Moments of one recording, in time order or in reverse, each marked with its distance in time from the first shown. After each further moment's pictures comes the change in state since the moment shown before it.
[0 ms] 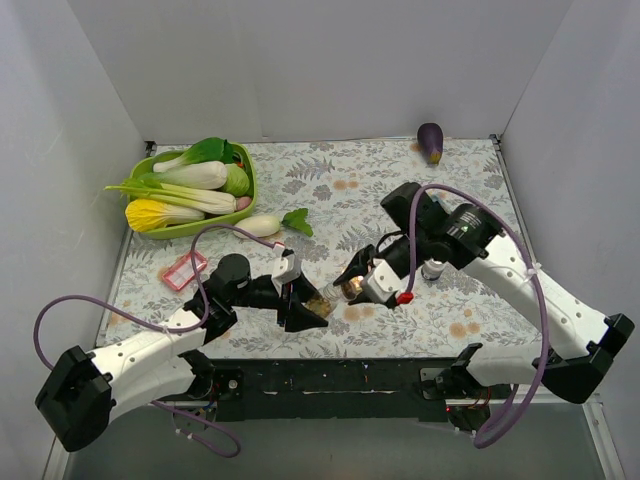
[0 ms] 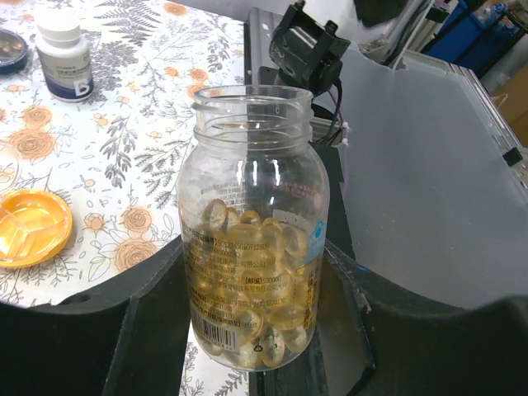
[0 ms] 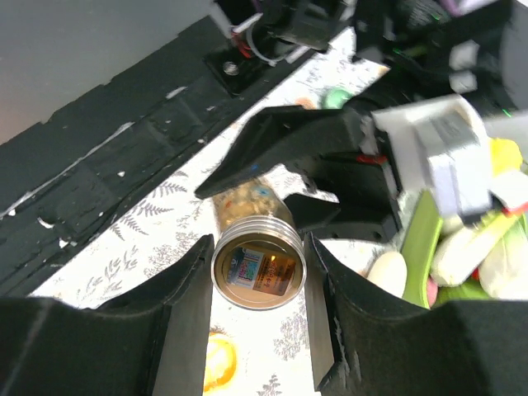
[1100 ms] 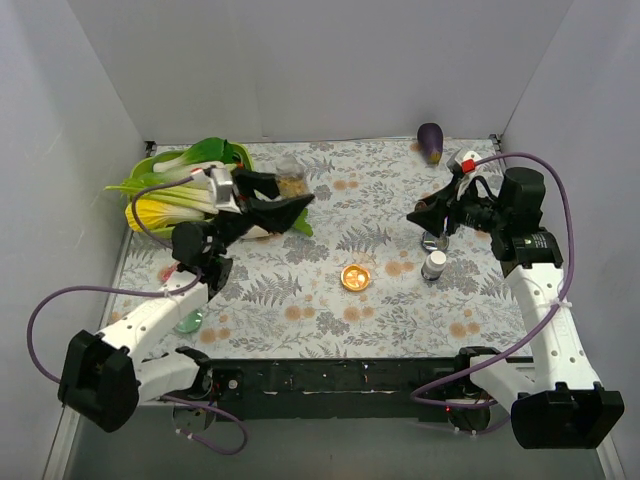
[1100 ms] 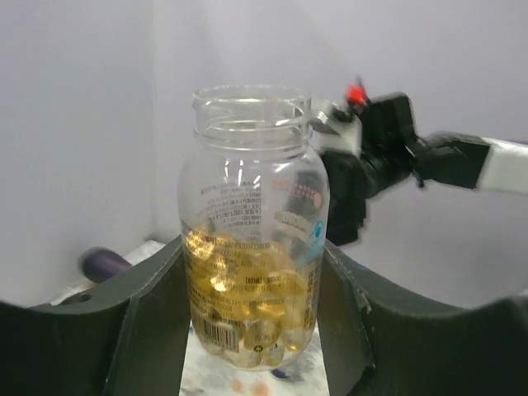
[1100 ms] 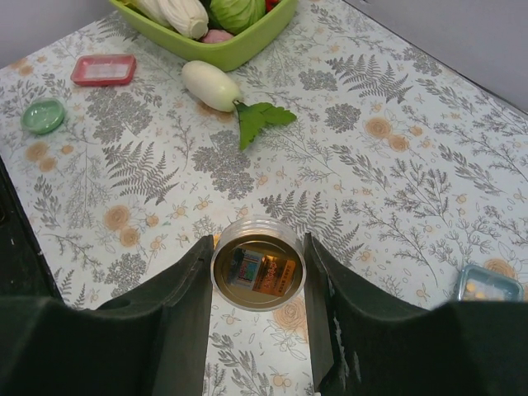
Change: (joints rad) left arm 0.299 0.167 0.327 0.705 -0.327 -0.330; right arm -0.801 -0.271 -0.403 0.819 0.085 1.378
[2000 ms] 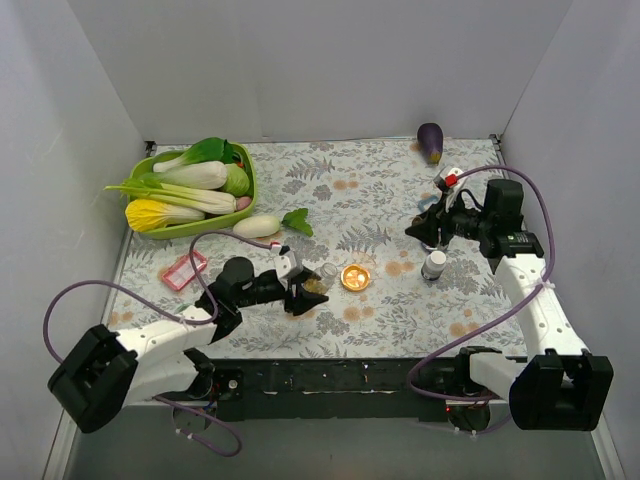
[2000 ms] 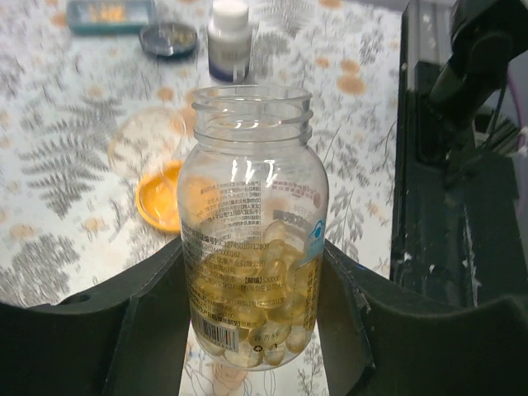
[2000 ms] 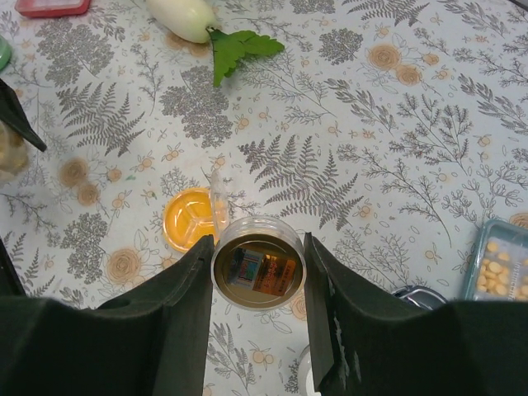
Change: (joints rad) left arm -0.261 -0.064 -0.413 -0.478 0.037 0.493; right arm -0.028 0.085 -0.151 0.044 0.026 -0.122
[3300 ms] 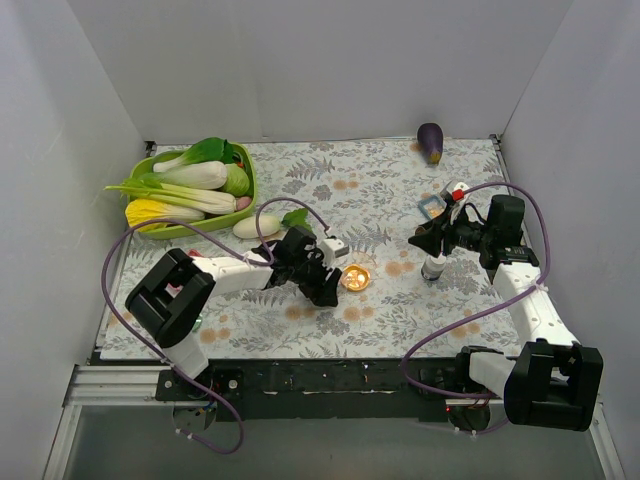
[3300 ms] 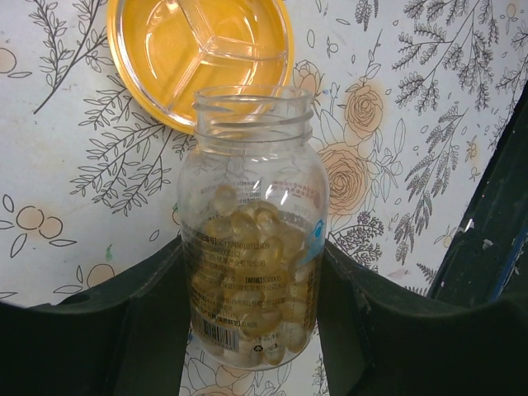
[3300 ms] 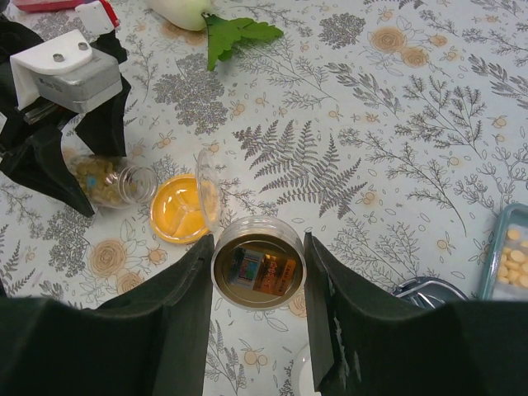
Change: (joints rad) left arm -0.038 0.615 0.499 -0.682 -0.099 0.012; right arm -0.089 0.023 -0.175 0.195 -0.109 -0.014
